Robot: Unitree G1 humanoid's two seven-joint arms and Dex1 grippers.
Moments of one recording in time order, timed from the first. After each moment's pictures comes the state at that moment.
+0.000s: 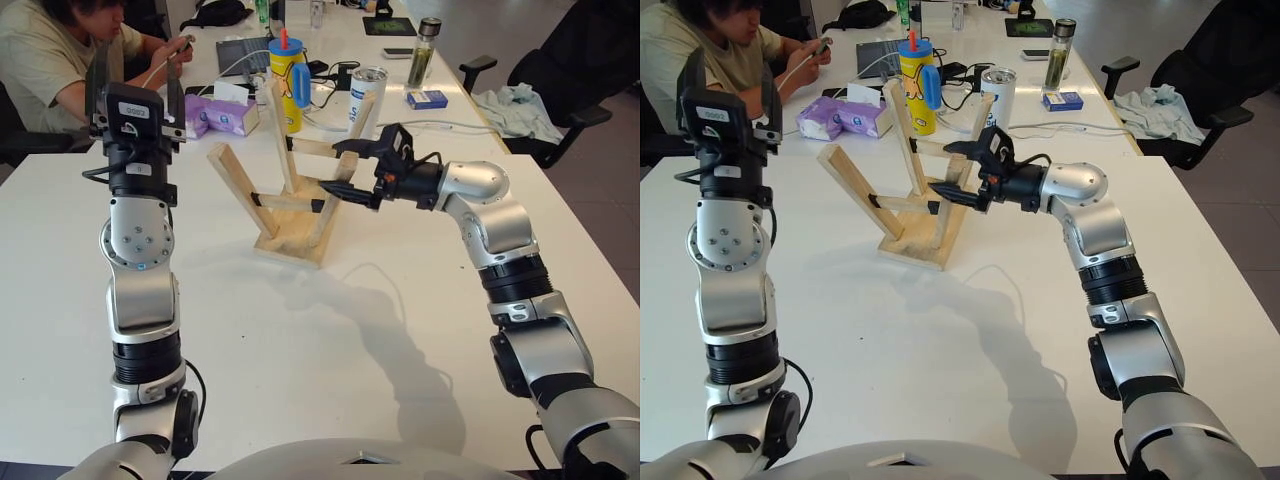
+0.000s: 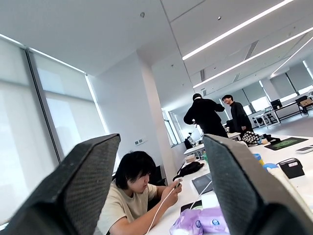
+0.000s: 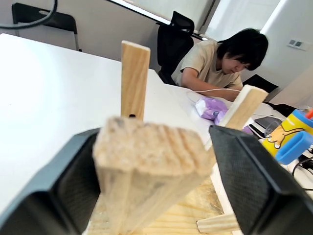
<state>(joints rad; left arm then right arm) -0.42 0.24 0.19 -0.32 0.26 0.20 -0.04 -0.77 -0.43 0.13 0.26 0.30 0.18 0.95</state>
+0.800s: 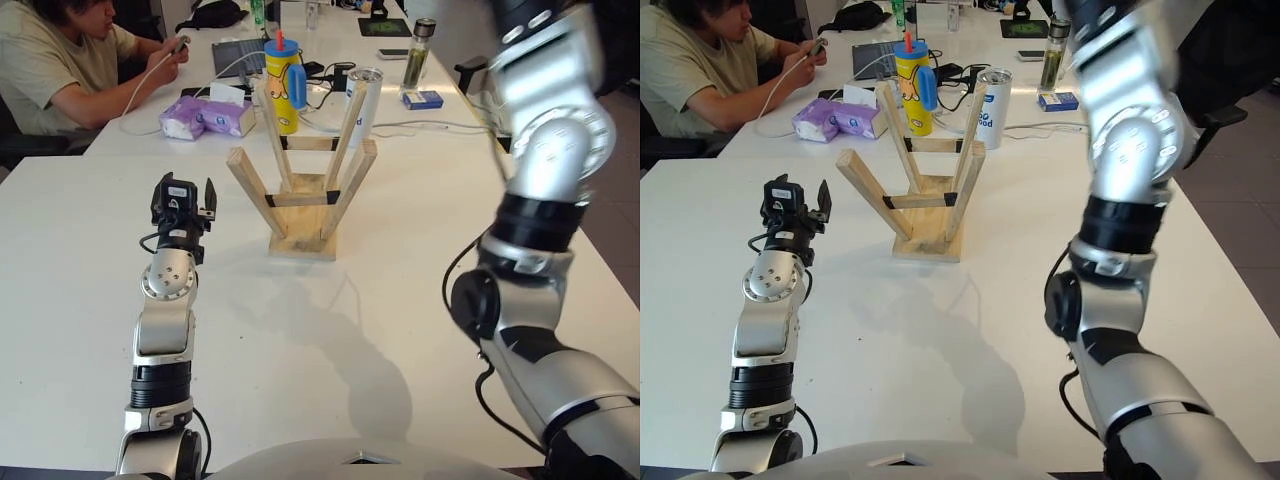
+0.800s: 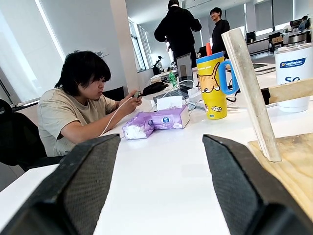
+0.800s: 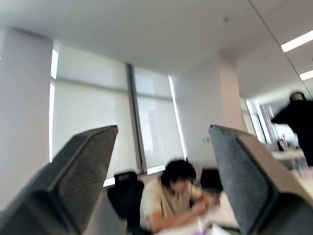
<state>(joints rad) -0.22 0.18 0.13 -0.16 0.14 0.26 -0.04 -0.93 -0.17 -0.15 0.12 0.69 0.58 0.25</state>
